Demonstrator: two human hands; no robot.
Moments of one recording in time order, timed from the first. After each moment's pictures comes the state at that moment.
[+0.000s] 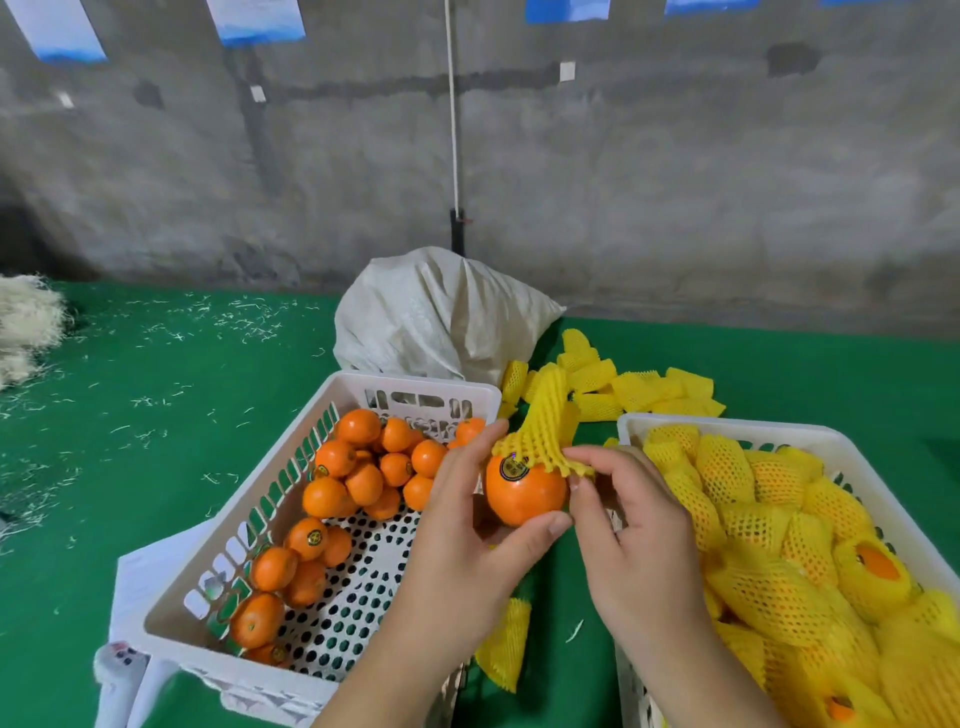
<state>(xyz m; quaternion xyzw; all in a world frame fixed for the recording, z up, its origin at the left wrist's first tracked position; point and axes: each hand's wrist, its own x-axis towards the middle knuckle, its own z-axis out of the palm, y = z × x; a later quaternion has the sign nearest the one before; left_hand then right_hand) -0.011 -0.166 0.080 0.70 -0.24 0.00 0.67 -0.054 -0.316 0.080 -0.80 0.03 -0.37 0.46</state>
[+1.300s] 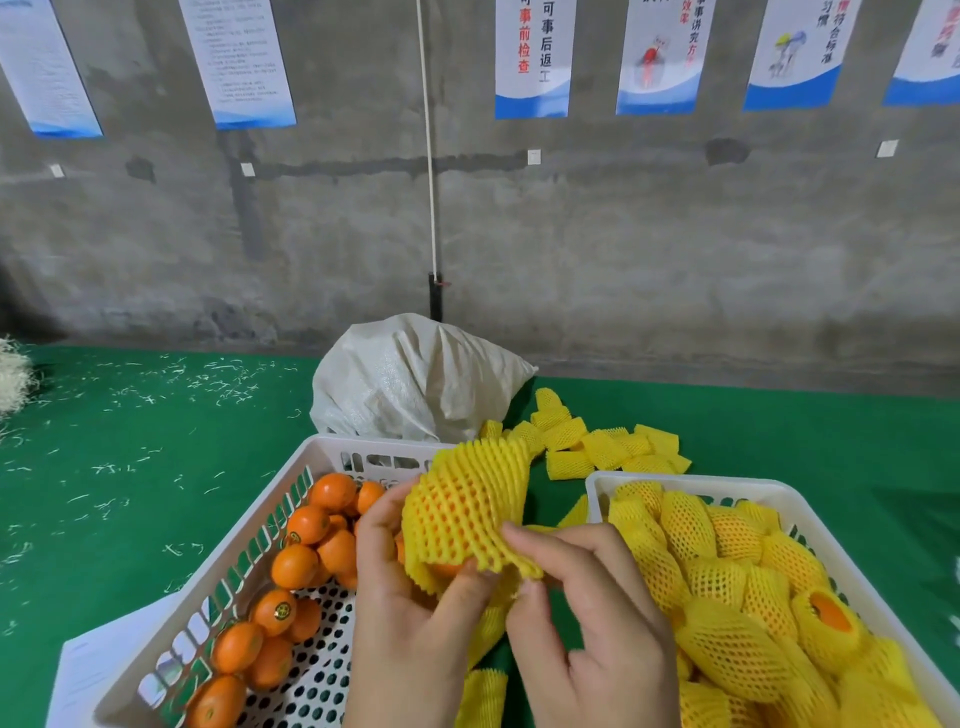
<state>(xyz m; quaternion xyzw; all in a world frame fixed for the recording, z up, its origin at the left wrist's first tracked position) -0.036 -0.167 0.114 0.64 -0.20 0.12 0.74 -0.097 -0.279 0.131 -0.76 -0.07 -0.51 0.39</state>
